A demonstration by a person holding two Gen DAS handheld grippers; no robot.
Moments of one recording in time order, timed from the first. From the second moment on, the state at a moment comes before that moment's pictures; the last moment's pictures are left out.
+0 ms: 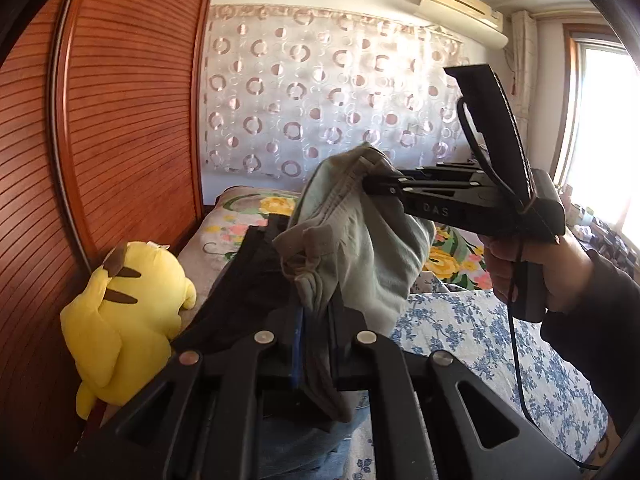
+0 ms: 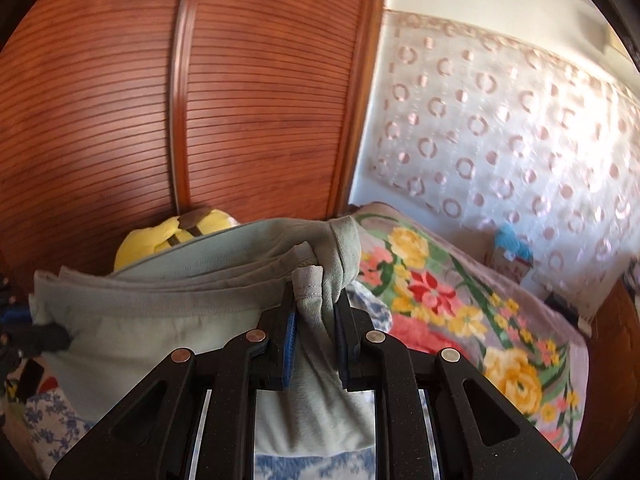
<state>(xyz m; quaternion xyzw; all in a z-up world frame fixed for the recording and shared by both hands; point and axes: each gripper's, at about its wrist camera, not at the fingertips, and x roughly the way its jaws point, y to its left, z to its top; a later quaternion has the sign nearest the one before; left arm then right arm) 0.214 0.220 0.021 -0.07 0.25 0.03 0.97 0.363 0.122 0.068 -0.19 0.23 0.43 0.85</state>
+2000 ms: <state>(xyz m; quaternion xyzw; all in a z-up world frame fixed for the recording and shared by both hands) 0.206 0.223 -0.011 -0.04 0.29 0.04 0.96 0.337 0.086 0.025 -0.11 0.28 0.44 0.85</state>
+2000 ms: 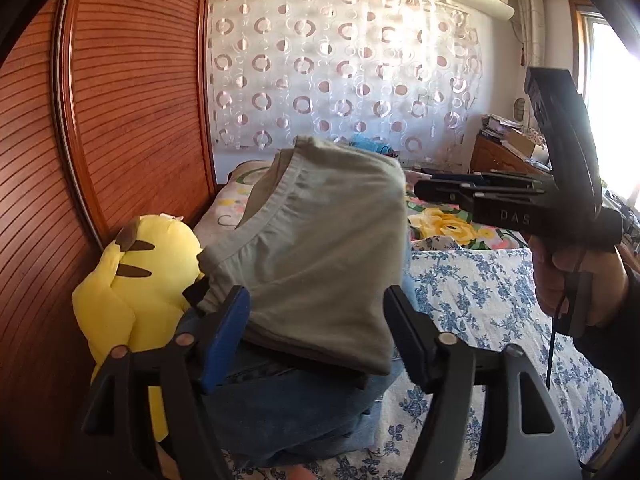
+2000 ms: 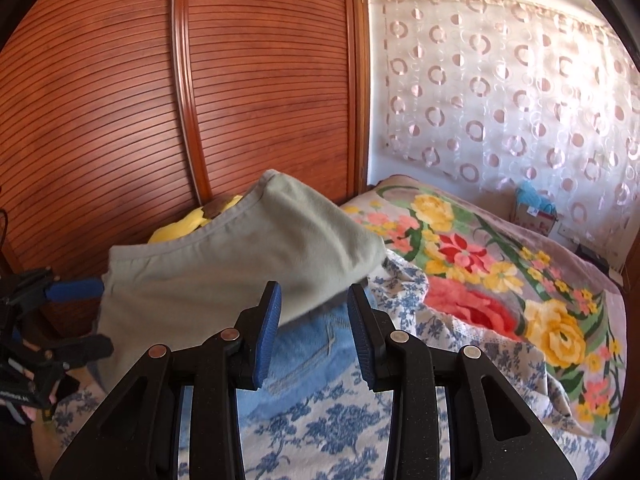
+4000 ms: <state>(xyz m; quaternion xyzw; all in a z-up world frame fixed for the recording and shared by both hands) 0.076 0.032 0.051 0.01 0.21 -0.07 0.98 0.090 -0.204 0.081 -0.01 0.19 0.19 0.96</state>
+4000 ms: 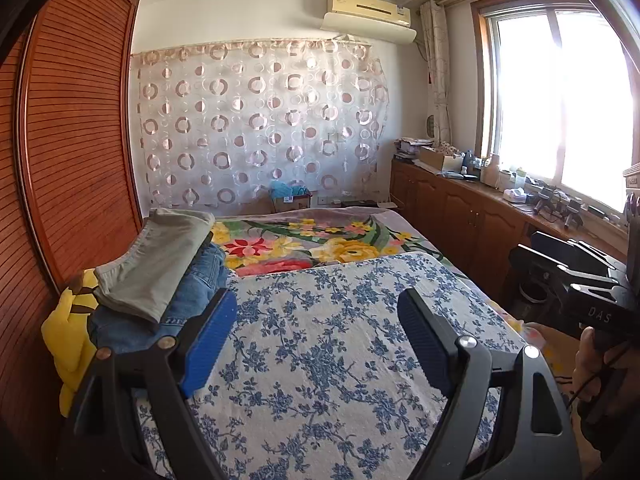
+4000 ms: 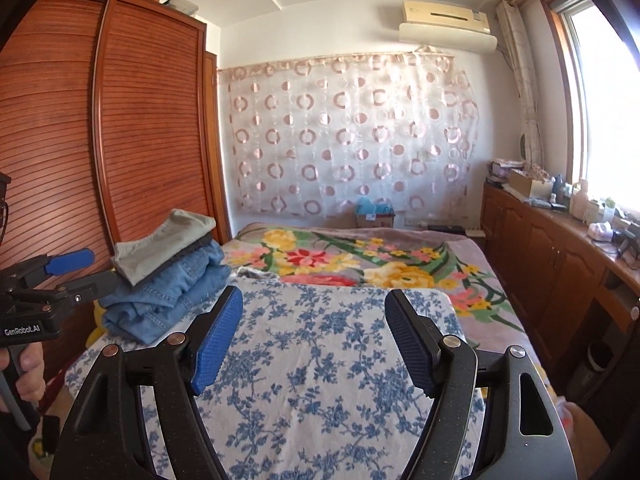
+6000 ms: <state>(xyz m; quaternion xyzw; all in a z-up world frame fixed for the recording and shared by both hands) 0.033 0.030 0.018 -0.01 0.23 -0.05 0.97 0.038 -0.220 0.053 0.00 0.21 0.16 0.96</state>
